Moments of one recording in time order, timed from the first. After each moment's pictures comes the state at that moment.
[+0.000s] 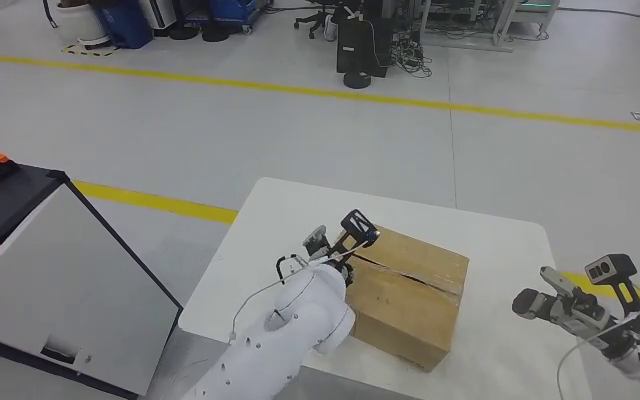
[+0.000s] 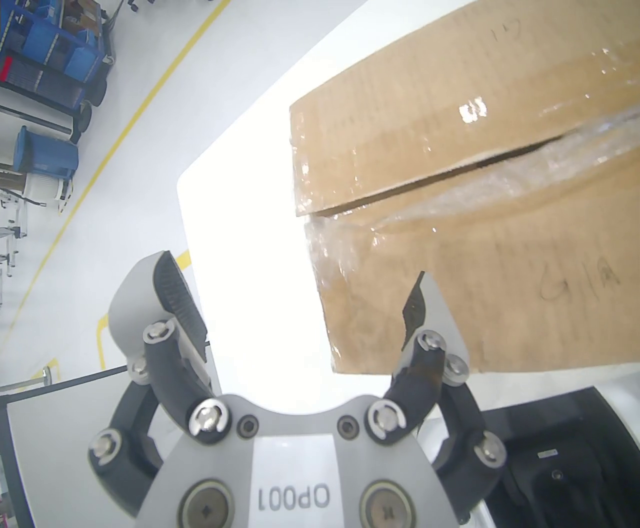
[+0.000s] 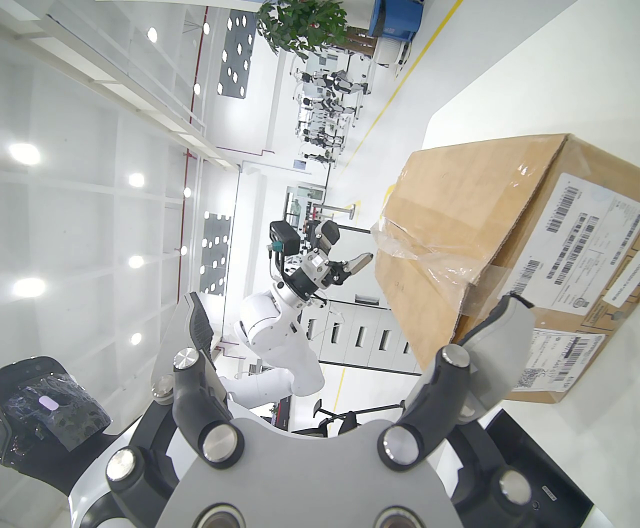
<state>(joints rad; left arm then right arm) 1.05 -1.49 -0.80 -1.79 1.74 0.03 -1.28 -1.80 -0.97 2.09 -1.76 0.63 -0.02 1.15</state>
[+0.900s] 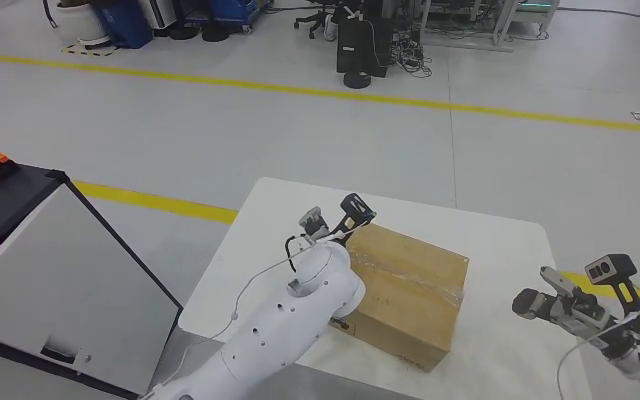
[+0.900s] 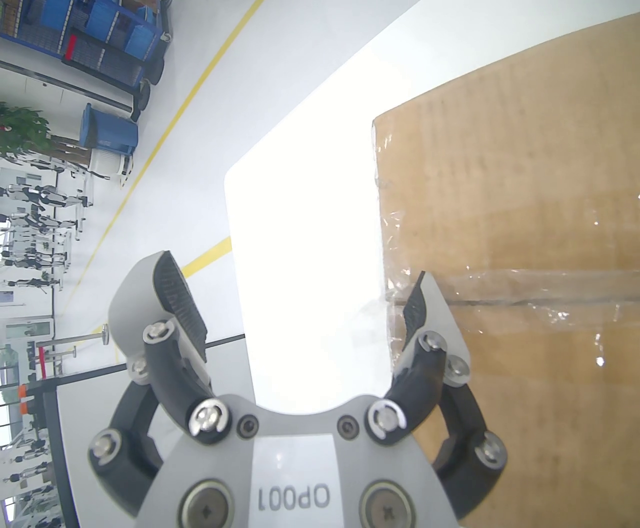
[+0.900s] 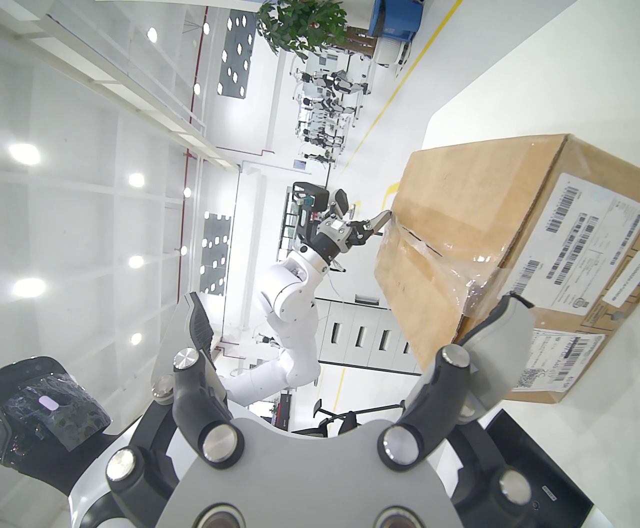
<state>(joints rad) 0.93 -1.56 -0.79 -1.46 1.87 0.08 -1.20 -1.80 -0.97 2.09 -1.76 0.63 -0.02 1.15</state>
